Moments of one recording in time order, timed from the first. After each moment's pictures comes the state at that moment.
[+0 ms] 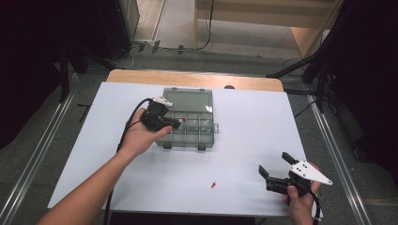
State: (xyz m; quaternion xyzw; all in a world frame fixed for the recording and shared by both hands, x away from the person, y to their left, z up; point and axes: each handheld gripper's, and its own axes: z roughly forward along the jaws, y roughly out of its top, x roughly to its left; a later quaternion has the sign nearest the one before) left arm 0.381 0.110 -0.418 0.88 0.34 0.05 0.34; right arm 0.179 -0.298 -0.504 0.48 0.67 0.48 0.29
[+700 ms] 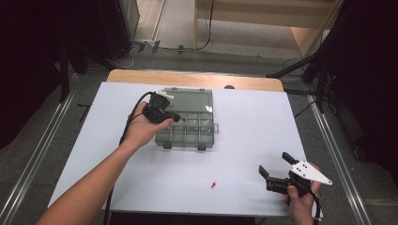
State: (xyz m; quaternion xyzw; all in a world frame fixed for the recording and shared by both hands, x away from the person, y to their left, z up) left arm 0.408 0.106 -0.424 0.88 0.35 0.05 0.33; right arm 0.179 -0.299 -0.505 0.48 0.68 0.48 0.29
